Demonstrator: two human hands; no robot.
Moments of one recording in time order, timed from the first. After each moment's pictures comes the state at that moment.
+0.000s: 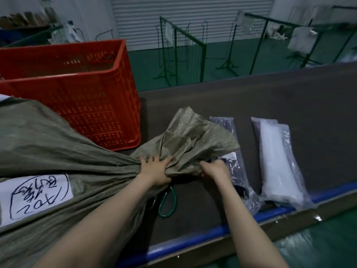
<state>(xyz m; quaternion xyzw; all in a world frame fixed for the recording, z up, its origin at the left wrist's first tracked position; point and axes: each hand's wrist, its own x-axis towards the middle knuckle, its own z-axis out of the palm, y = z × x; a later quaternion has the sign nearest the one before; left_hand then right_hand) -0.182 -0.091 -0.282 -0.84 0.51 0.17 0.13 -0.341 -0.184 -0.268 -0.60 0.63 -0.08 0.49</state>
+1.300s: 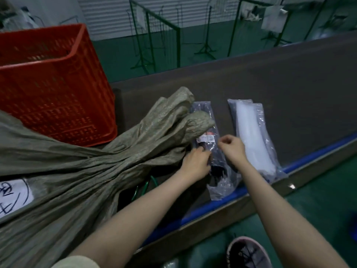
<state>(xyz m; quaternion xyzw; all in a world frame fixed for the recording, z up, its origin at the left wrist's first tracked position) -0.333 -0.150 -0.274 -0.75 0.63 0.19 -0.10 -0.434 -0.239 -0.279 -0.66 0.59 -0.26 0.40</state>
